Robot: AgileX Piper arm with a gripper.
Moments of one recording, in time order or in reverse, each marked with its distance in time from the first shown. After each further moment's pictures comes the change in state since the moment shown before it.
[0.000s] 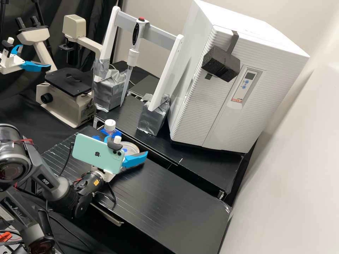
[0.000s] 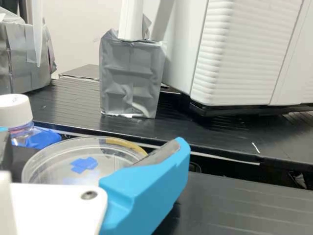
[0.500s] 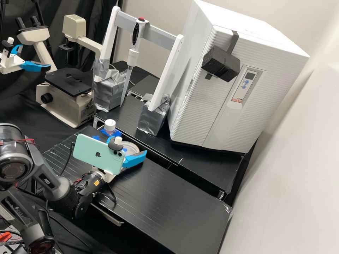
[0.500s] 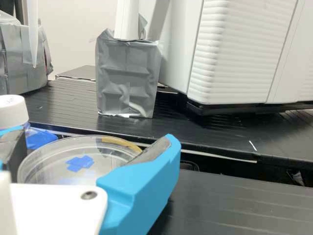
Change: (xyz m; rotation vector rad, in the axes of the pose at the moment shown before) arm 0.001 0.000 0.001 0.008 -0.006 0.000
